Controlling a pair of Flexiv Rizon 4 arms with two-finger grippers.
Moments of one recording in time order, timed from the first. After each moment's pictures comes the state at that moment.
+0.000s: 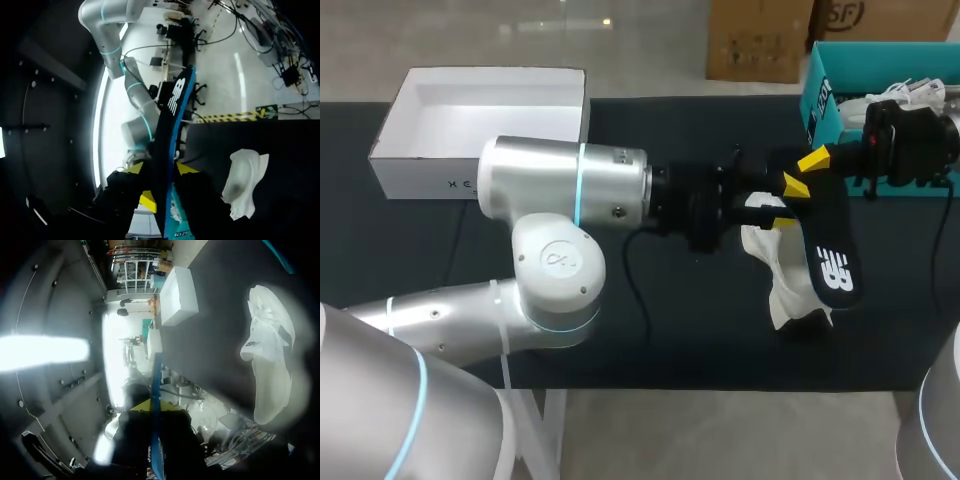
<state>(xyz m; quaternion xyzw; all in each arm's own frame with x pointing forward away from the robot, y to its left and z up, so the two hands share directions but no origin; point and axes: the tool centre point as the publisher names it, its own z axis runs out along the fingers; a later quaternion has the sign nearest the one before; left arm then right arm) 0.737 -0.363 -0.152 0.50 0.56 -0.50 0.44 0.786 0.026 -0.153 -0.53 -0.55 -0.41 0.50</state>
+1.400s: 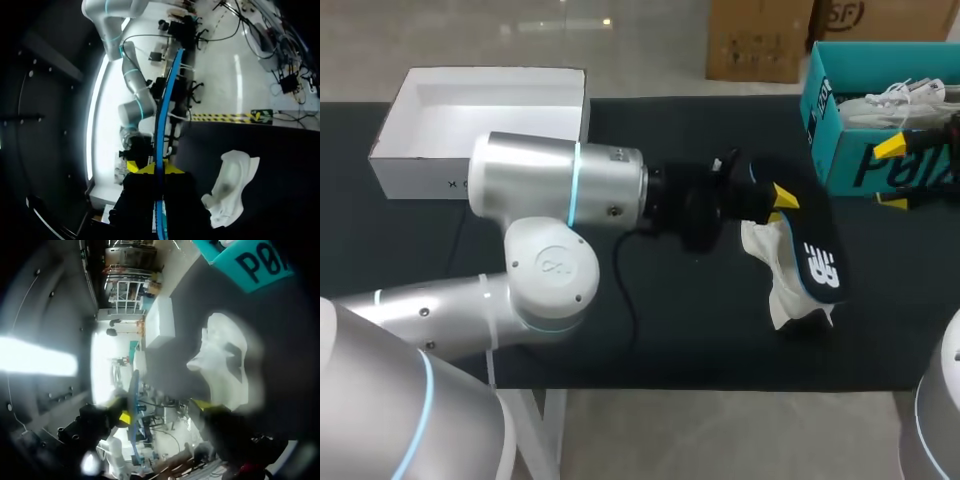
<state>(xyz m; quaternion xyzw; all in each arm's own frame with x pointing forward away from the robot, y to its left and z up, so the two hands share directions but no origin) 0.737 -0.351 -0.158 0.49 0.60 -0.49 0.42 0.787 -0.089 -0.173 -0.61 -0.54 -0.43 0.39</state>
